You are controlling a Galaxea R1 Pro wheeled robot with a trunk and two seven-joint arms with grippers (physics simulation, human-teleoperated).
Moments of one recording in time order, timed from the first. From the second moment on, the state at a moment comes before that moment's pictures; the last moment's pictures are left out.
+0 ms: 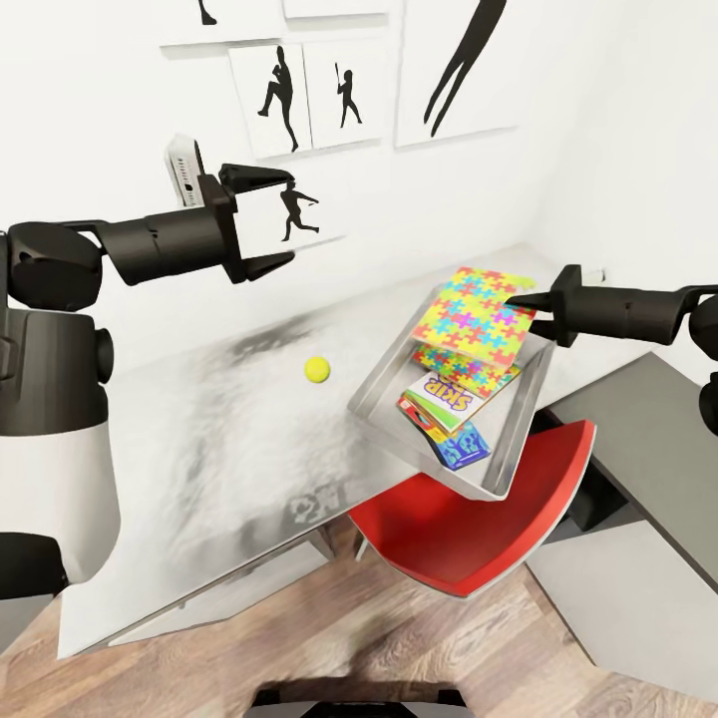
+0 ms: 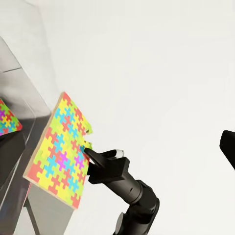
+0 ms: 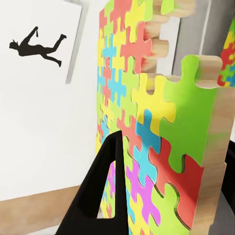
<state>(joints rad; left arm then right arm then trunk) -1.26 0.15 -0.07 -1.60 2.35 0.76 0.97 -1.09 -0.52 0.12 -1.60 -2.33 0.73 -0.96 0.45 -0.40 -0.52</state>
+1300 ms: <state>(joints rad) -1.24 0.15 -0.07 -1.60 2.35 0.76 0.97 -1.03 -0.43 0.12 -1.60 -2.16 0.73 -0.96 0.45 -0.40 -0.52</state>
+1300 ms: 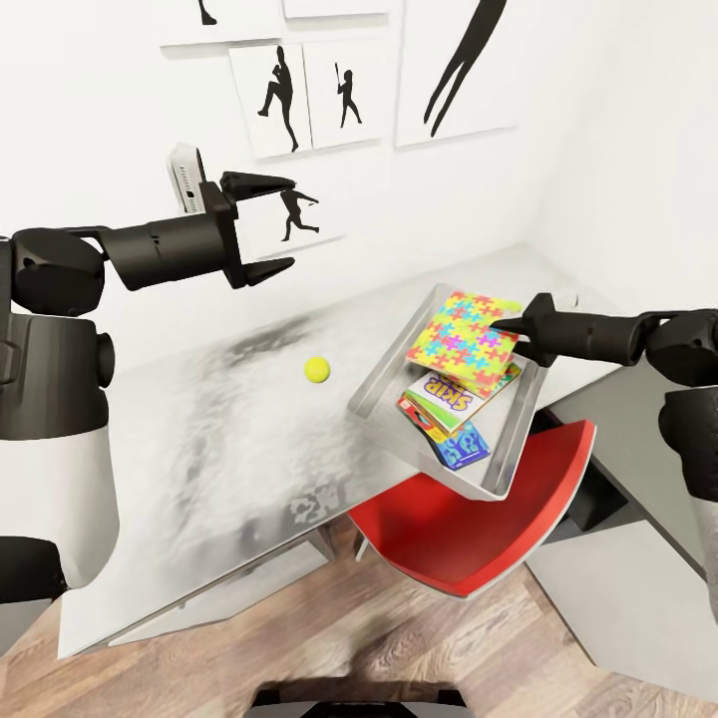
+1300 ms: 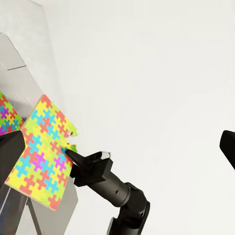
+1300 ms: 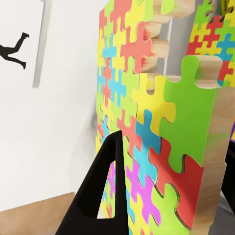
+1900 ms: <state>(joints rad) -1.24 0.15 -0.07 -1.60 2.35 0.76 0.97 -1.03 -0.40 0.12 -1.53 -2.13 0.73 -0.96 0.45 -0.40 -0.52</state>
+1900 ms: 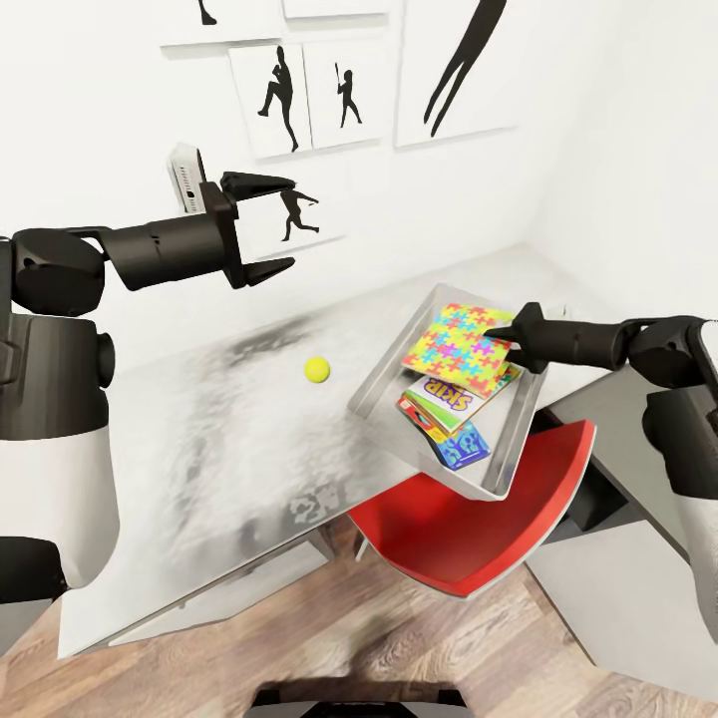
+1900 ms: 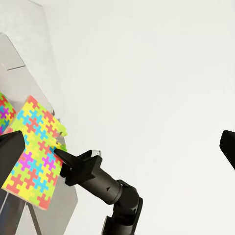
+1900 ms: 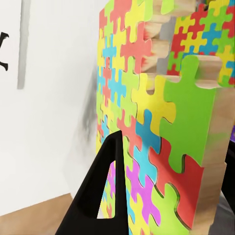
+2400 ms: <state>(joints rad) -1.24 0.15 -0.07 -1.60 2.35 0.76 0.97 -1.03 -0.40 0.13 -1.48 -2.13 0.73 -0.95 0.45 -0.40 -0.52</state>
